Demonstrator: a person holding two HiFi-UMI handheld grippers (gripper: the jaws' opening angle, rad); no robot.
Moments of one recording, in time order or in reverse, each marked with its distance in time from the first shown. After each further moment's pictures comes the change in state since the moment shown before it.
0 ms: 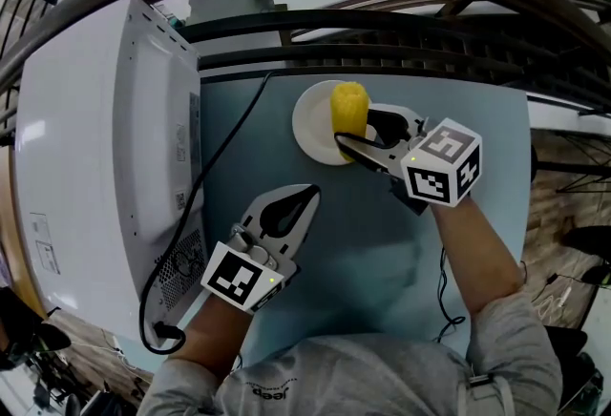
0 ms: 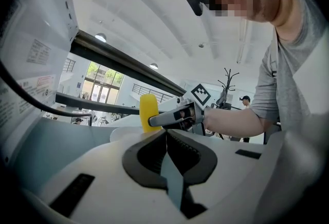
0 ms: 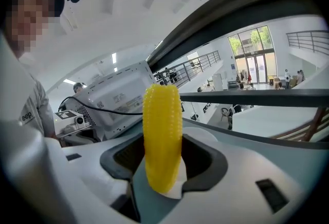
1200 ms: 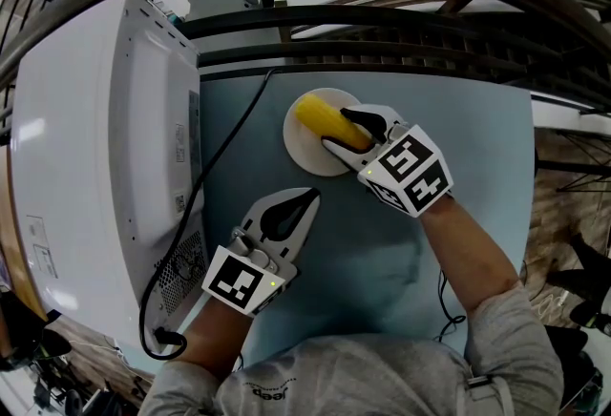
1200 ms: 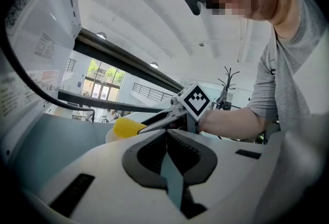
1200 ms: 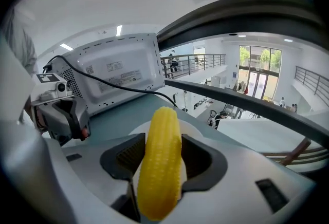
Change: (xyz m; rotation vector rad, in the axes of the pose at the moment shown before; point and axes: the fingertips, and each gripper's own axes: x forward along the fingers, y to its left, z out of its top) left arm -0.002 0.004 -0.005 0.010 0.012 0.003; right arm 0.040 -0.002 -0.024 -0.241 0.155 -0.146
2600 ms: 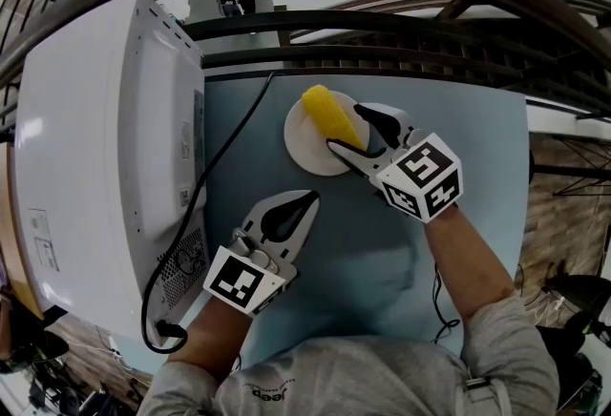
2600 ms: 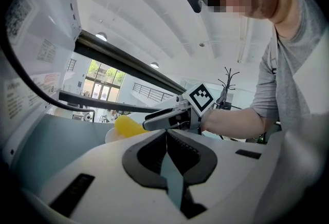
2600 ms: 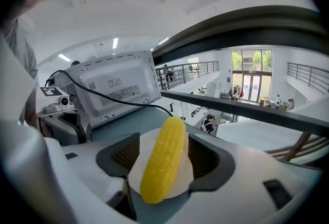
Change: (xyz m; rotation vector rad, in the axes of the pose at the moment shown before) left arm -0.006 -0.005 -0.004 -0.012 0.010 0.006; right arm -0.027 -0.005 0.013 0.068 -0.117 -0.023
